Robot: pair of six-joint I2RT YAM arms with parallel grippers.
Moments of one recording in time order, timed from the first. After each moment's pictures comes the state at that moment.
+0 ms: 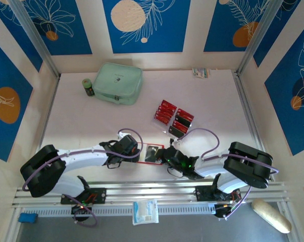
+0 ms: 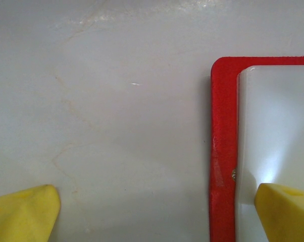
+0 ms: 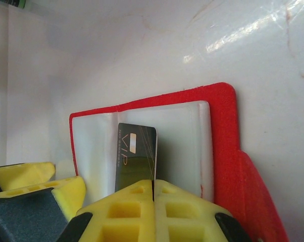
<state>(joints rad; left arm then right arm) -0.90 1.37 0.57 -0.37 -0.27 -0.71 1.09 1.43 0.29 0.48 0.28 1.33</state>
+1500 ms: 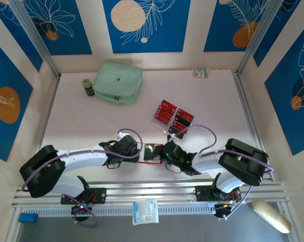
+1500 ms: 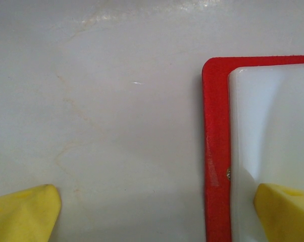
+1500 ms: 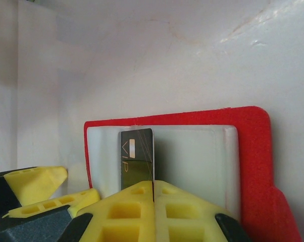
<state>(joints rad) -0.90 1.36 0.57 -0.37 -0.27 -0.71 1.01 1.49 0.34 0.53 0.17 1.27</state>
